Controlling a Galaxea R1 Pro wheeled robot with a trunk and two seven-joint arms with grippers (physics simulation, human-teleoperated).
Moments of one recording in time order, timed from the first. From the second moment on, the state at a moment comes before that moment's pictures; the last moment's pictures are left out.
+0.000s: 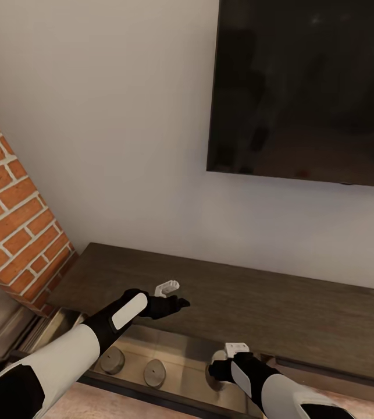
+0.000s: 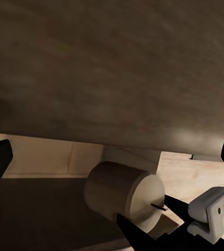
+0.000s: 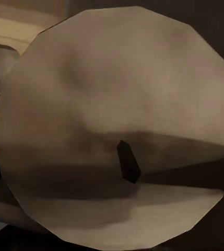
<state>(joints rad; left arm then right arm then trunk) -0.86 0.03 -0.84 -0.62 1.32 0.56 0.10 -0.71 0.15 -0.11 -0.08 0.07 0.29 -0.02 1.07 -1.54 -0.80</state>
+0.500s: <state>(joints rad) -0.86 0.03 -0.84 -0.62 1.32 0.56 0.10 -0.71 0.15 -0.11 -0.08 0.07 0.29 -0.02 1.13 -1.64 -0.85</state>
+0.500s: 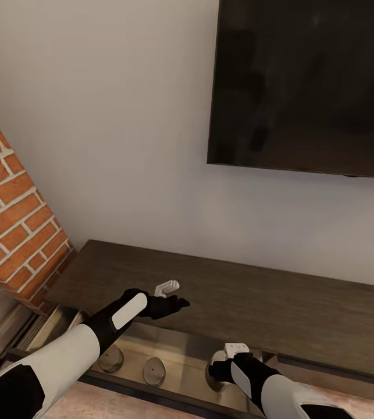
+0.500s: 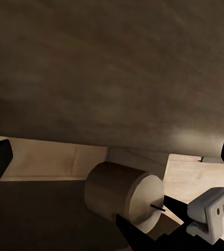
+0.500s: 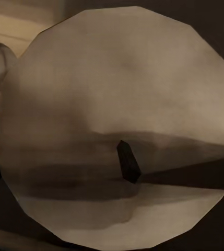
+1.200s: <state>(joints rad) -0.87 -0.02 -0.51 -1.05 1.49 0.92 0.10 -0.70 0.16 -0.11 -0.08 0.08 0.29 -0.02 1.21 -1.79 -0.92</state>
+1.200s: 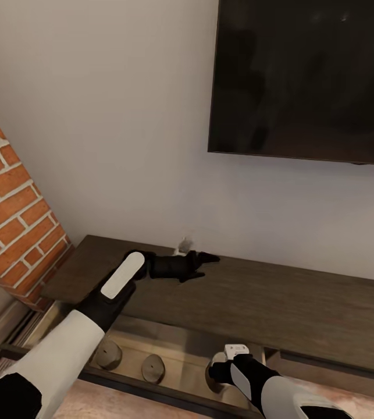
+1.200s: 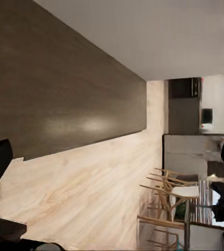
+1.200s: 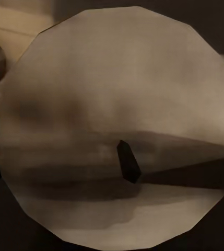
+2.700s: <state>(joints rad) -0.85 -0.06 -0.45 -1.15 1.54 0.91 0.09 -0.71 0.16 -0.10 -0.04 0.08 0.17 -0.14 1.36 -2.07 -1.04</state>
